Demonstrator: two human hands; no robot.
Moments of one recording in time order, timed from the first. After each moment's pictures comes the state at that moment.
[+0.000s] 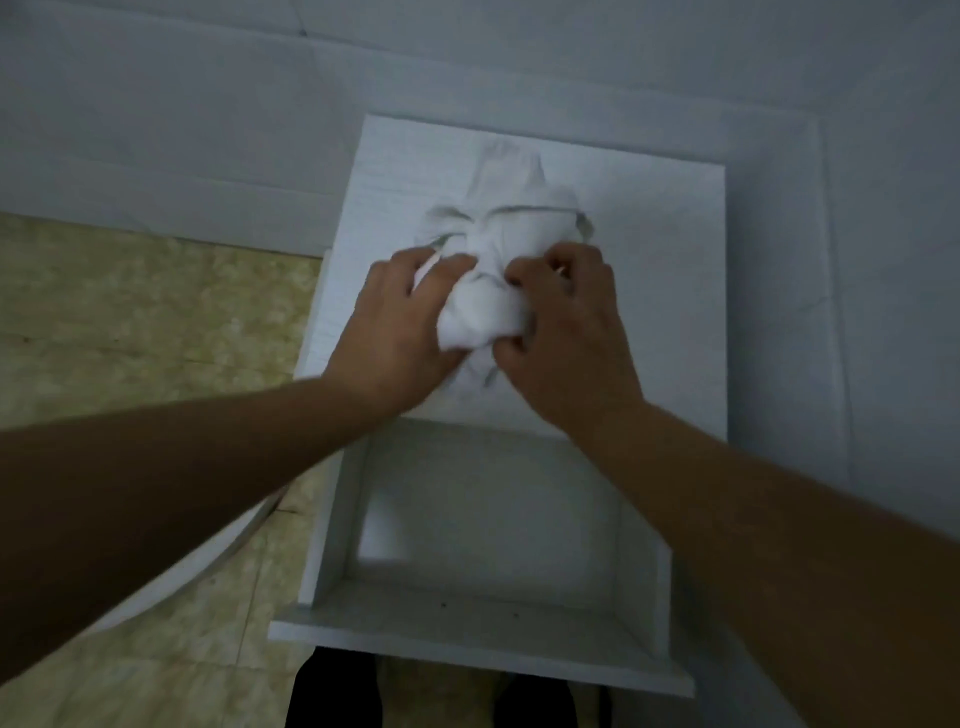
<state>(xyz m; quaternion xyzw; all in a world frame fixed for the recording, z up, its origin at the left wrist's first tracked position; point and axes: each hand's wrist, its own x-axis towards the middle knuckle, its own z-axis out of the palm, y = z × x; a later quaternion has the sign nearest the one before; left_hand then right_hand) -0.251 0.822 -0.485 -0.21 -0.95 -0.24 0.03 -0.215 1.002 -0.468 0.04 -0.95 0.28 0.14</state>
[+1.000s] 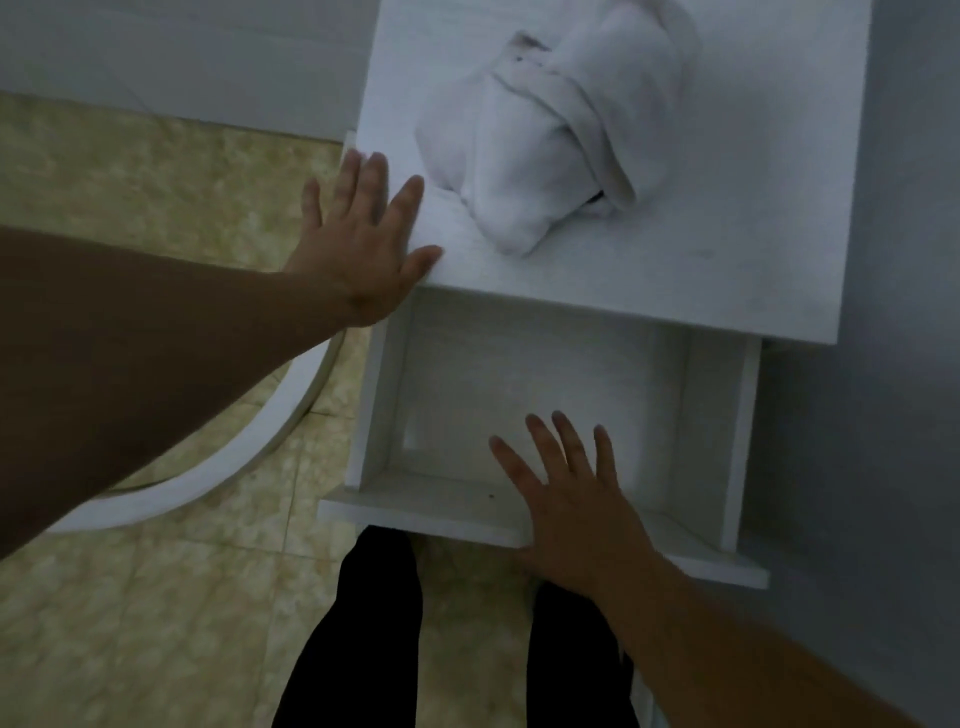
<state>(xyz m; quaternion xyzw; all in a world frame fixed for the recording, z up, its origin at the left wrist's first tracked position) -0.239 0.728 -0.578 -0.18 -0.97 0.02 -0.16 0.008 0.954 -0.586 0.15 -0.93 0.06 -0.33</state>
